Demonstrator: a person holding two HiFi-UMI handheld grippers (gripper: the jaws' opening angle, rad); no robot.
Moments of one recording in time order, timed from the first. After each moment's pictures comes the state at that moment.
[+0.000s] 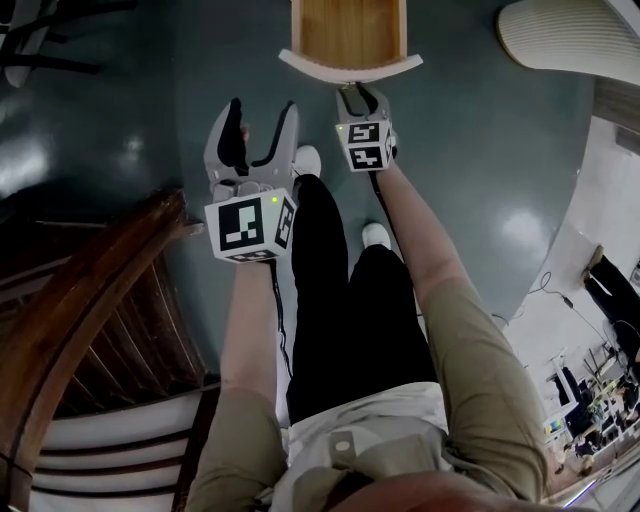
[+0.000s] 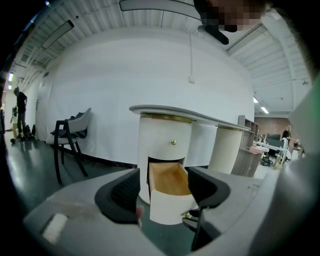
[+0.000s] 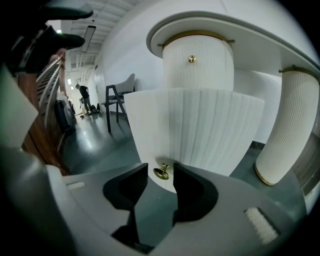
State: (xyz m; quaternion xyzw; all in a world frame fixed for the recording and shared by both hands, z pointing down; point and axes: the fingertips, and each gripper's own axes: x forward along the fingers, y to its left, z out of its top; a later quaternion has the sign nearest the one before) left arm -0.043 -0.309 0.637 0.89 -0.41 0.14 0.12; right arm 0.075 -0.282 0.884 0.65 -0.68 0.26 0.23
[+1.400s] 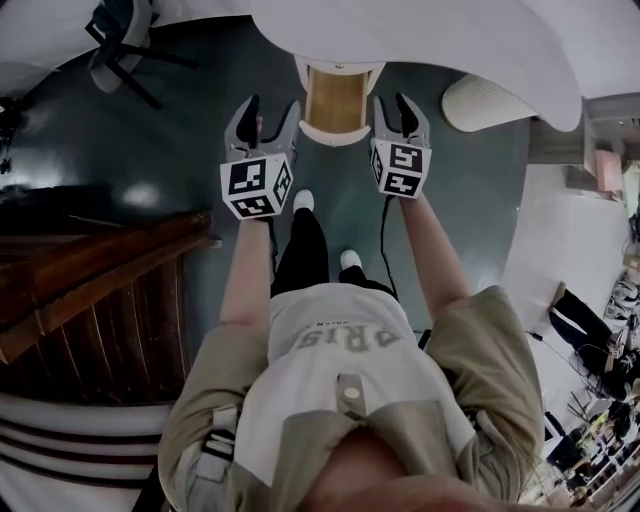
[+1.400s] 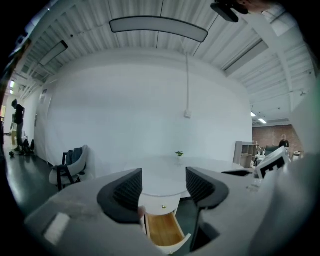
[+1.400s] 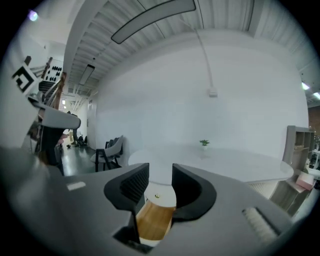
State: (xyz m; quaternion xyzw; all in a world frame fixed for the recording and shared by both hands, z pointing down) left arm -0.019 -0.322 0.288 0.90 -0.42 0.09 0.09; right arm 0.180 -0.271 0.349 0.74 -0.66 0.11 0.10
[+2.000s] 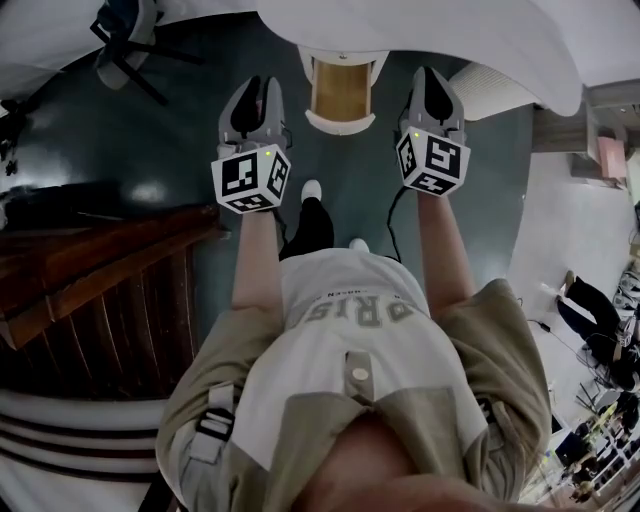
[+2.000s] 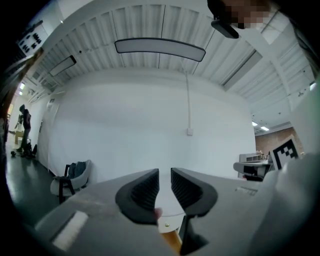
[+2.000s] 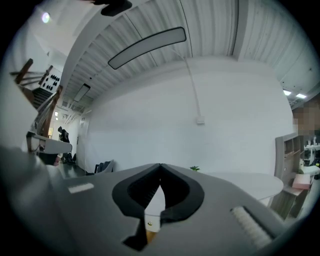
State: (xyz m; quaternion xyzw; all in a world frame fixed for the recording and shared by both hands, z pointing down) left arm -0.042 -0.313 0.216 0.89 -0.44 0.00 0.05; right arm 0.202 -0.238 0.220 0.78 -0.63 0.02 0.00
